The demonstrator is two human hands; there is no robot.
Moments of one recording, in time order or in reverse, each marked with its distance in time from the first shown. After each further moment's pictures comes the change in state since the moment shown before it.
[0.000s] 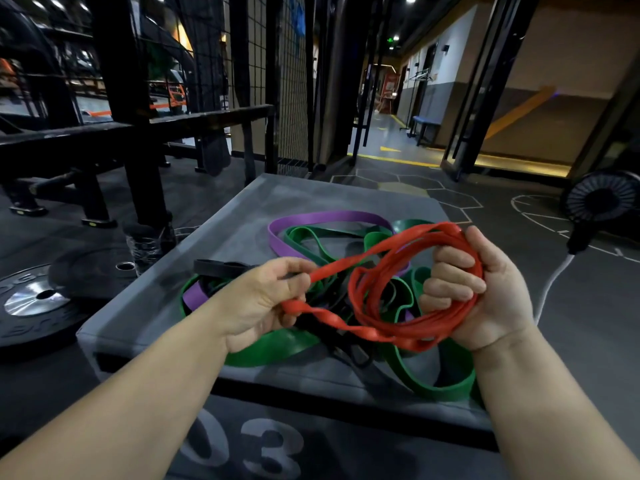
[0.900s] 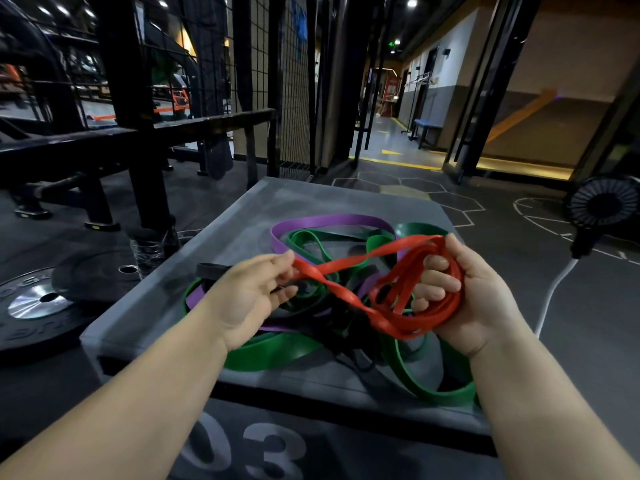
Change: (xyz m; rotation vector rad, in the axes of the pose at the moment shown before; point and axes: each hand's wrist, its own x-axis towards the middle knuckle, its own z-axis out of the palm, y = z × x) left_hand 0.003 0.005 -0.006 -0.200 0.172 0.144; right_hand 0.013 0.016 0.036 -0.164 0.622 -0.221
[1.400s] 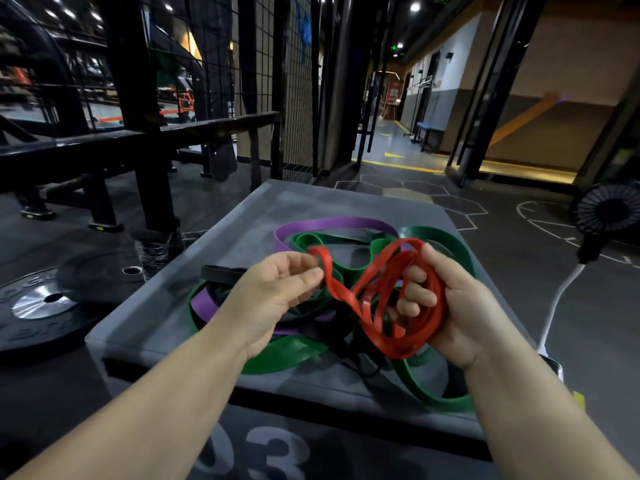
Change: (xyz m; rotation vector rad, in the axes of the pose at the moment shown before) left_hand -0.007 -0.004 0.017 0.200 0.038 0.120; right_hand -0.001 0.017 0.014 -0.224 -0.006 -0.009
